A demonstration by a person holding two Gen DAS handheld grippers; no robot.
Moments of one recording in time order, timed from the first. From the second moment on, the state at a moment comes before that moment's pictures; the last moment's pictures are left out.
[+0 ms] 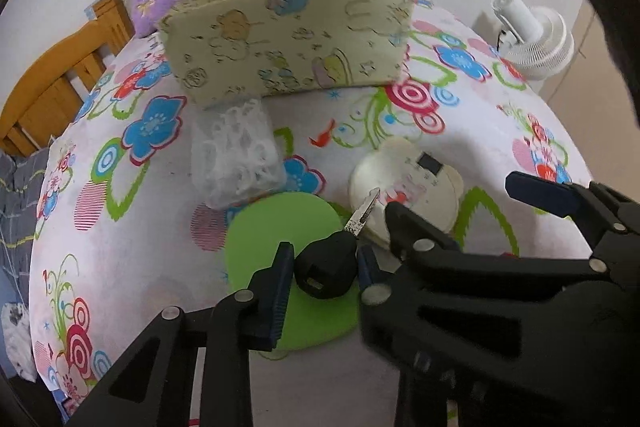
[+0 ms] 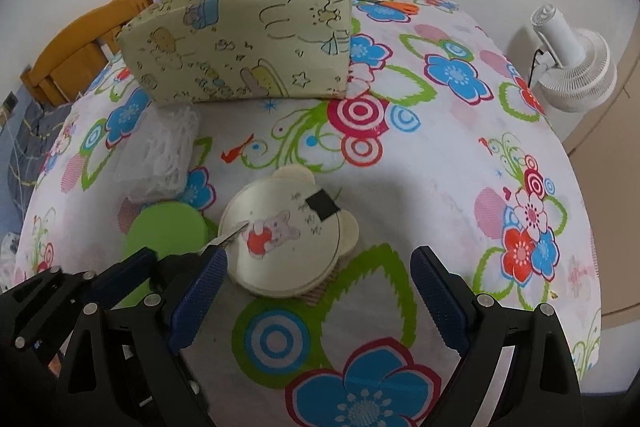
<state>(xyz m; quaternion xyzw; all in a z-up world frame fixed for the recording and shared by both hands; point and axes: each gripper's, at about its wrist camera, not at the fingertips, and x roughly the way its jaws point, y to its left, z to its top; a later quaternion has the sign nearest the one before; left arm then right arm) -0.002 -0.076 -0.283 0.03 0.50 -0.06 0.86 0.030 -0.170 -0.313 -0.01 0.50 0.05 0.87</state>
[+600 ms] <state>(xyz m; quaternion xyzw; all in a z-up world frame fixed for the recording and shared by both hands) 0.021 -0.055 -0.288 0.04 0.50 -0.04 0.86 0.066 -0.153 -0.332 0.00 0.52 0.05 0.85</state>
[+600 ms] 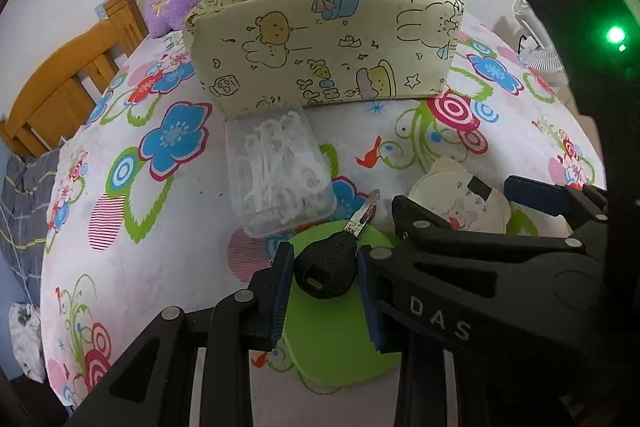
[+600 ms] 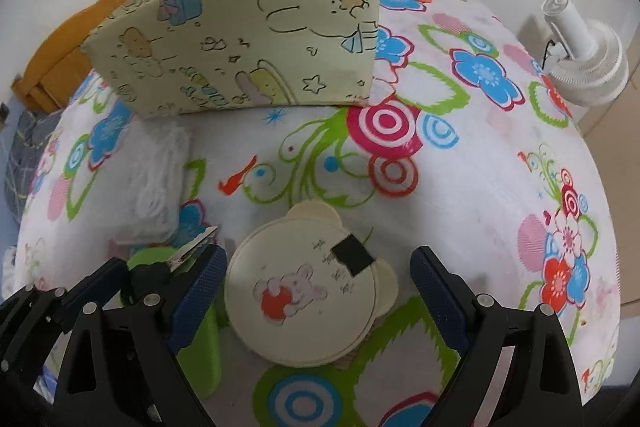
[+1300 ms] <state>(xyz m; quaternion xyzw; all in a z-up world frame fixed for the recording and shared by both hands) 0.021 -0.052 -0.290 0.02 0.52 -0.04 0.85 0.061 -0.151 -0.331 0.00 0.55 0.01 0.84</state>
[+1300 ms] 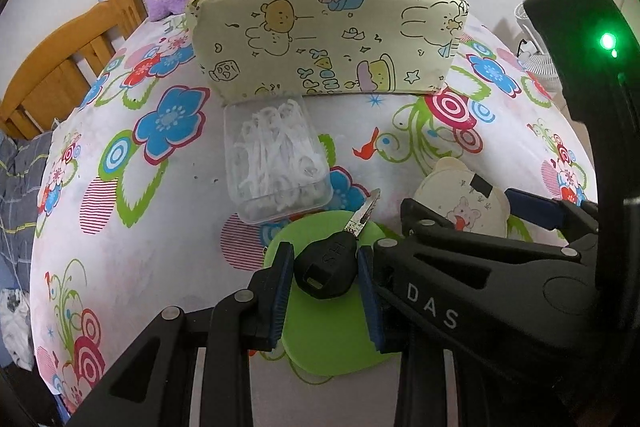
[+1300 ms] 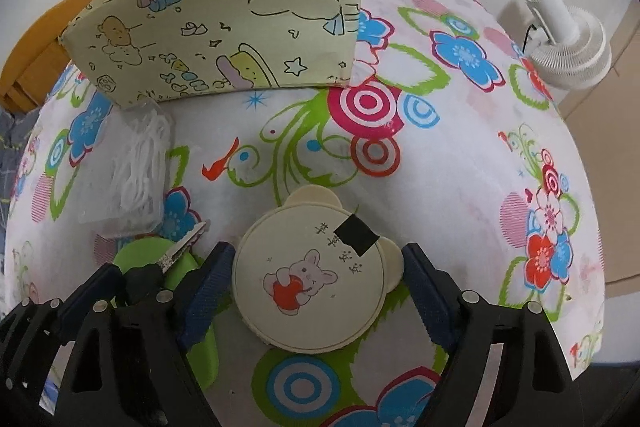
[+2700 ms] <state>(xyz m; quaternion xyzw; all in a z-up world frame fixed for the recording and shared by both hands) 0.015 -0.049 -0.165 0.01 0.43 -0.05 0.90 0.046 -0.153 -0.190 0.03 0.45 0.00 0.89</state>
